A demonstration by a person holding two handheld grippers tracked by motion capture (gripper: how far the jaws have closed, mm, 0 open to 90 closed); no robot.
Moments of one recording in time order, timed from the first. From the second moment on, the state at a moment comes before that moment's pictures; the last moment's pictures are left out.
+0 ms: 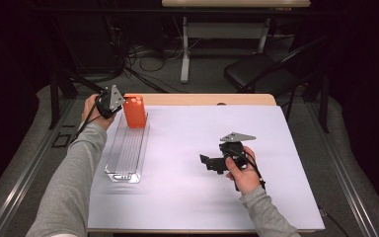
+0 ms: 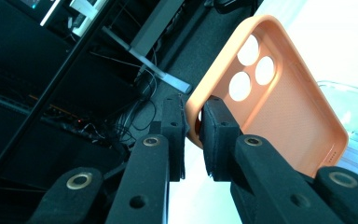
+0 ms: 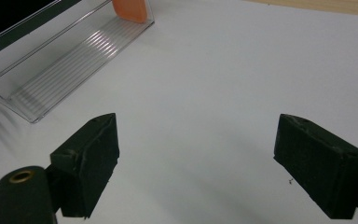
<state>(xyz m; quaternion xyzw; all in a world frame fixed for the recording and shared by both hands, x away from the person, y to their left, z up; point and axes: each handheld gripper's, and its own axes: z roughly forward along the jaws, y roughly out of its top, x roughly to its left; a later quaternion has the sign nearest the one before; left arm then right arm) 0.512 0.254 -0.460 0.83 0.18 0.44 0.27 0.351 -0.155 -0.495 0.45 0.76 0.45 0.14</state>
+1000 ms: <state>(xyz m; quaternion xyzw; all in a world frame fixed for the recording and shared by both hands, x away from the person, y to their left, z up) 0.513 0.259 -0.457 0.82 0.23 0.44 0.28 0.352 -0.155 -0.497 0.45 0.76 0.44 0.14</state>
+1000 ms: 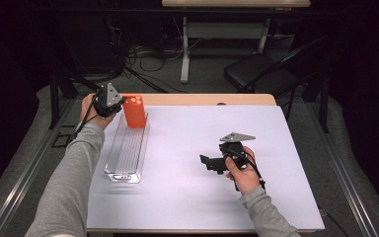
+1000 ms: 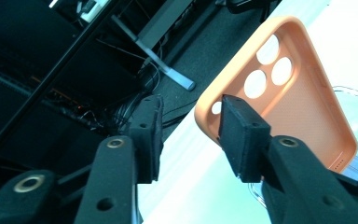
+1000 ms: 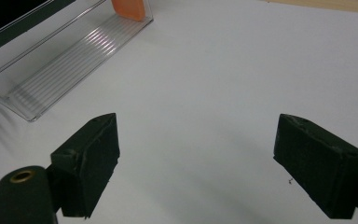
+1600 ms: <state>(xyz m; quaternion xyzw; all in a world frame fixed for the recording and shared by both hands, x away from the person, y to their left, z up) 0.510 0.262 -0.454 0.82 0.27 0.41 0.29 0.352 -0.155 -0.498 0.45 0.76 0.44 0.14</state>
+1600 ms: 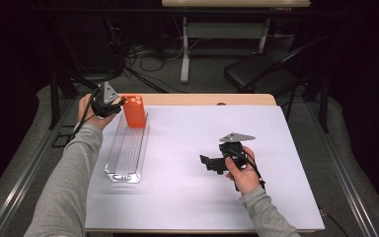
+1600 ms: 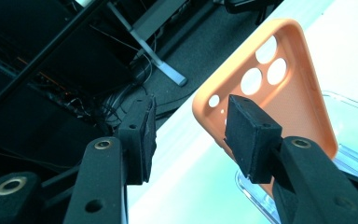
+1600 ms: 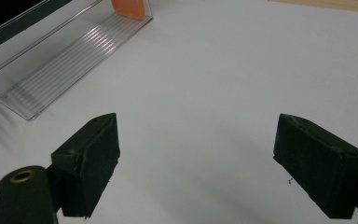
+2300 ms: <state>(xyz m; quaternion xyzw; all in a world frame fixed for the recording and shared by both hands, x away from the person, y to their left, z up) 0.499 0.262 -0.444 0.82 0.34 0.35 0.31 0.352 -0.154 -0.497 0.45 0.76 0.44 0.14</state>
